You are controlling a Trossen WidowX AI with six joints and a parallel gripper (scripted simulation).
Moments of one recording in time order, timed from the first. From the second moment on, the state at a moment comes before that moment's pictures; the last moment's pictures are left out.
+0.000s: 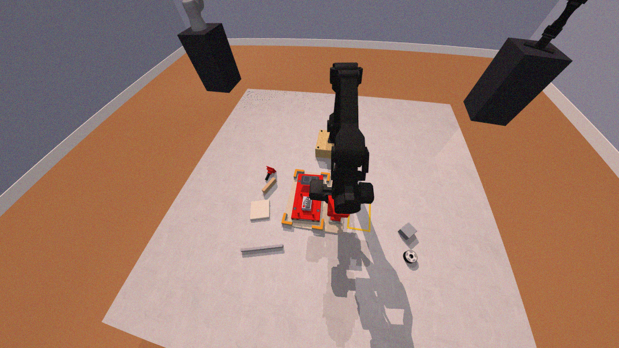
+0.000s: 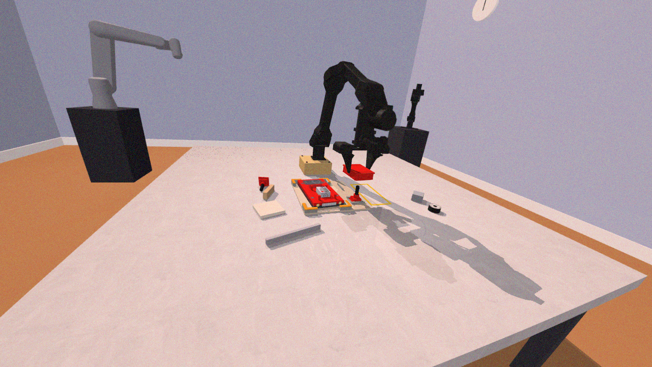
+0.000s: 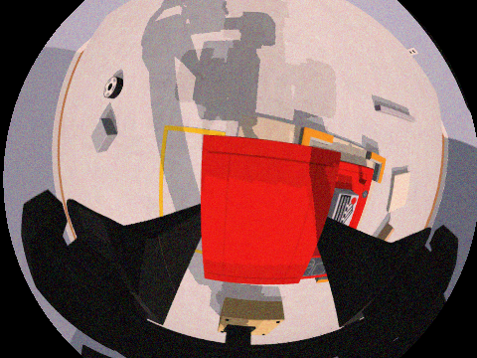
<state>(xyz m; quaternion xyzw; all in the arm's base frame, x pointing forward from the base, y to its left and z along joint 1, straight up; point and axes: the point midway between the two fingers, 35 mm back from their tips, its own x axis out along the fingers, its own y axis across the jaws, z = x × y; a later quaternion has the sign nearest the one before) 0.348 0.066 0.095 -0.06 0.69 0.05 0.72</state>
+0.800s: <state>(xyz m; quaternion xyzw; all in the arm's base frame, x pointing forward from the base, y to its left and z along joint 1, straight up) 0.343 -0.044 0.098 -0.05 0.69 0.04 0.72</state>
